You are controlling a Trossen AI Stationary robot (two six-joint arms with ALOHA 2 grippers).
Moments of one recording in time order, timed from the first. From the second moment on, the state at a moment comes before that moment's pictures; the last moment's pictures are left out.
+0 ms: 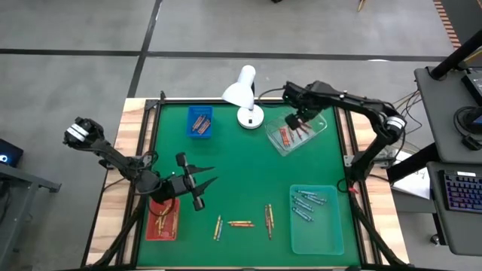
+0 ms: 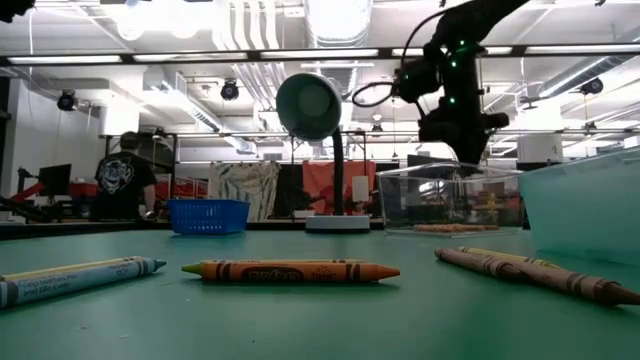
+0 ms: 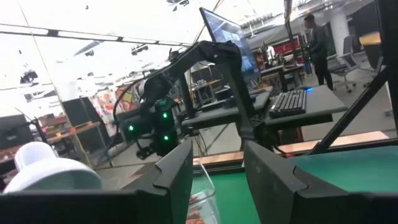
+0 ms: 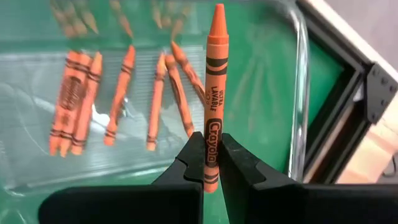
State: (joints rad) left arm -0.60 1.28 0.52 1.10 -0.90 0.53; right arm -0.66 1.64 1.30 -1.16 0.25 0.37
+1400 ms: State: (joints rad) left arm -0.58 1.27 0.56 1.09 -1.10 0.54; right arm -0.57 1.63 1.39 -1.19 0.25 0.37
